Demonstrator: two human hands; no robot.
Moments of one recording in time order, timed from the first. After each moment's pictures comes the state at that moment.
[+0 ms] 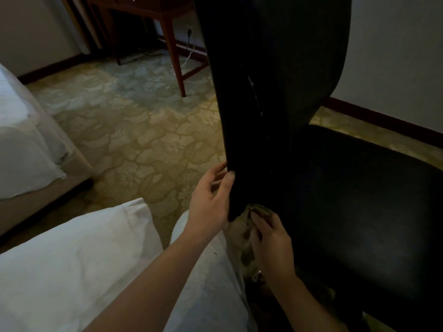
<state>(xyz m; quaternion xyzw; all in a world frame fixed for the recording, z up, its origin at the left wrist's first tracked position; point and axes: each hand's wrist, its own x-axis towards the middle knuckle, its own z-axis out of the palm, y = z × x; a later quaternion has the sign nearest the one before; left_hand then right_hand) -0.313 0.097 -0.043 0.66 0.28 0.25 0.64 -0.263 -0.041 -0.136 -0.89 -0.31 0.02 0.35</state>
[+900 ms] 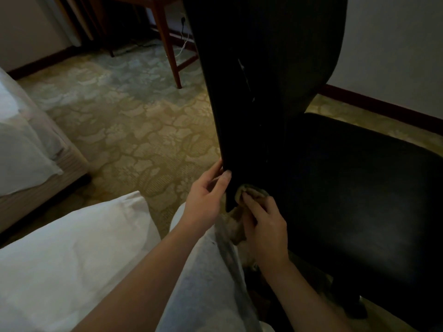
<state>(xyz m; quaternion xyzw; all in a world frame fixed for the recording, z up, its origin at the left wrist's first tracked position) -0.317 0.103 -0.063 0.65 0.28 0.20 0.68 -0.268 -0.035 -0.116 -0.84 -0.34 -0.03 0.42</state>
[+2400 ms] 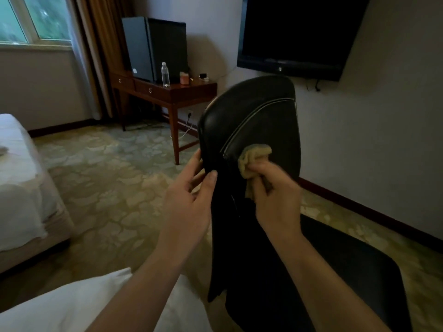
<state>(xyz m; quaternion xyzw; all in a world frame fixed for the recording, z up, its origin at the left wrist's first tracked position) -0.314 0.089 0.167 0.70 0.16 0.45 0.53 -0.185 -0.004 0.154 -0.71 -0.41 -0.16 0.55</state>
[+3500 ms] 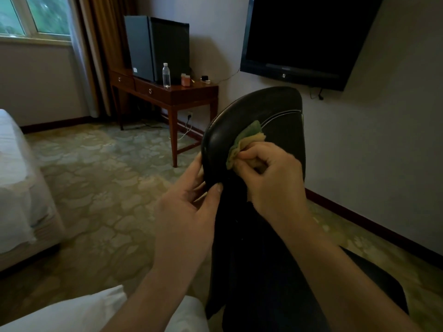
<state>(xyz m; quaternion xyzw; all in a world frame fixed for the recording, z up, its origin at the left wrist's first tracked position) -0.305 0.102 0.185 0.70 0.16 0.50 0.49 -0.175 0.034 0.224 -0.72 -0.48 -0.14 0.49</state>
